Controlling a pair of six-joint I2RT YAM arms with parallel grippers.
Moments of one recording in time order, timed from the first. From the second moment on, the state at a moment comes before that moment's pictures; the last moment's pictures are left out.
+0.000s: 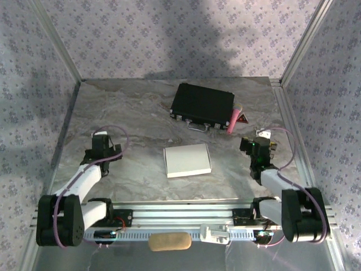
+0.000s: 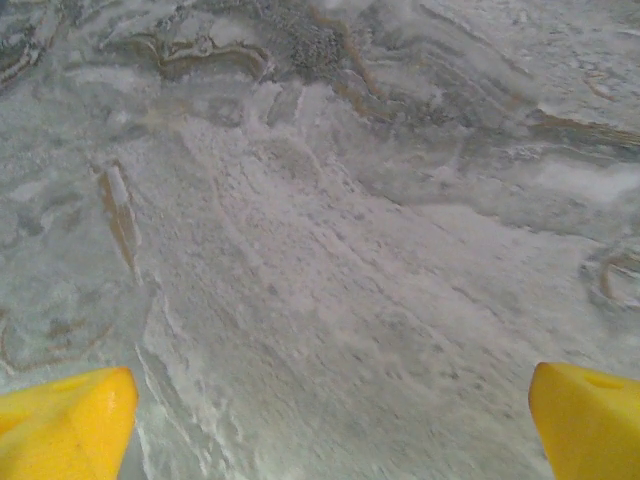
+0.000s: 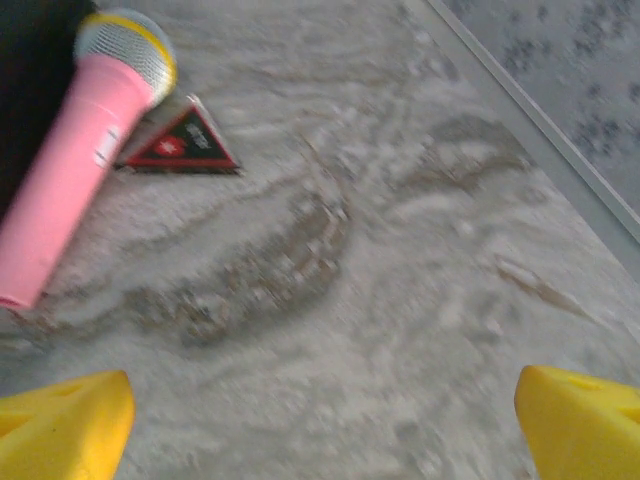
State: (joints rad) left arm -0.03 1.10 0.41 -0.13 -0.29 -0.14; right arm 0.06 1.16 0.26 0.41 0.32 0.09
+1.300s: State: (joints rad) left arm 0.04 1.55 0.39 0.72 -0.04 -0.06; right arm -0.01 1.51 0.37 0.73 0.12 -0.03
